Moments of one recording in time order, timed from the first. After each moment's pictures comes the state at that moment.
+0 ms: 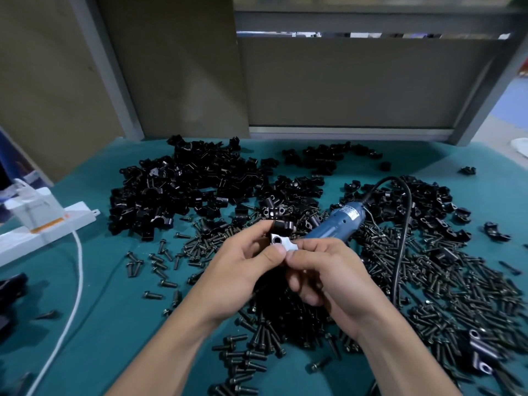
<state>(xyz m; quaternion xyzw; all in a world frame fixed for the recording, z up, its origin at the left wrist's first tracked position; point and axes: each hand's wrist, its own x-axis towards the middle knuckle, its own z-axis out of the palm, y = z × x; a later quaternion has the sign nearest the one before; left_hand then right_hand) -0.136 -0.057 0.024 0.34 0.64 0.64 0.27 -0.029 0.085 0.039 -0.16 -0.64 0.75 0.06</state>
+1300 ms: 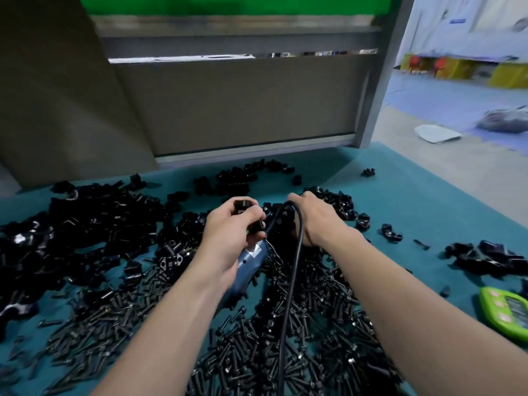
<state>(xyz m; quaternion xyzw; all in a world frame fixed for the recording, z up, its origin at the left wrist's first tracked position) -0.135 0.143 0.066 0.19 0.62 0.70 0.29 -0.059 0.314 0.045 -0.33 -0.93 0.13 0.05</state>
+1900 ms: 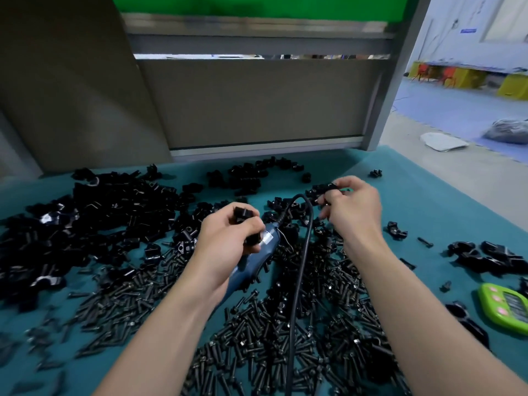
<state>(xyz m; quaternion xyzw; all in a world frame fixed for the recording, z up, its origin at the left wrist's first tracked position) -0.128 0.088 0.062 0.23 0.63 0.69 0.27 -0.016 0.266 0.072 -0.41 -0.66 0.47 0.42</state>
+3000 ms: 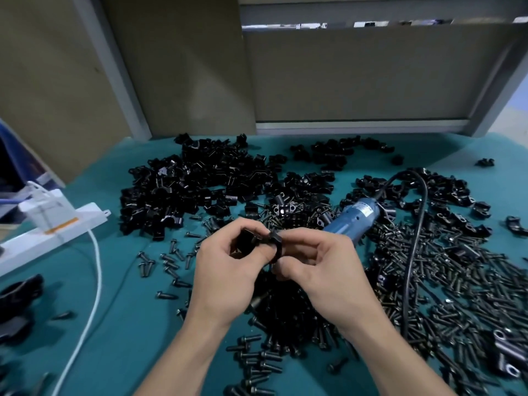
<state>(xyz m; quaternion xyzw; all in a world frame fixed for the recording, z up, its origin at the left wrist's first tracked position) -0.138 -0.067 0.020 0.26 0.72 0.64 0.04 -0.044 0.062 0.032 -0.13 -0.73 0.63 0.21</state>
